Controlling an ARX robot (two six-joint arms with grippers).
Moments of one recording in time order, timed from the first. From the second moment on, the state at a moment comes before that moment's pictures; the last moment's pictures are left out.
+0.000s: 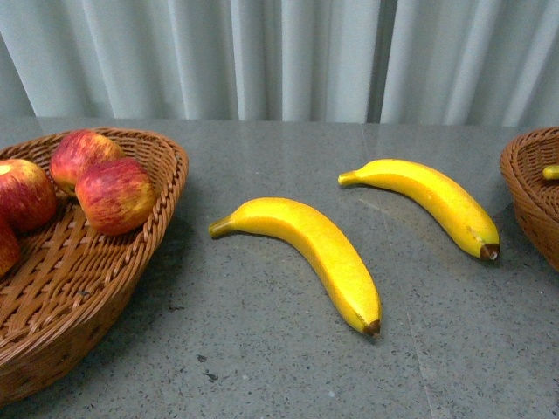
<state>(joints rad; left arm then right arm) 0.00 0.01 0.02 0.00 0.00 0.00 0.28 1.34 0.84 0.43 -0.09 0.03</state>
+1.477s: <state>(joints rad) 0.00 0.01 0.02 0.00 0.00 0.00 0.55 1.91 1.20 -0.15 0.09 -0.14</state>
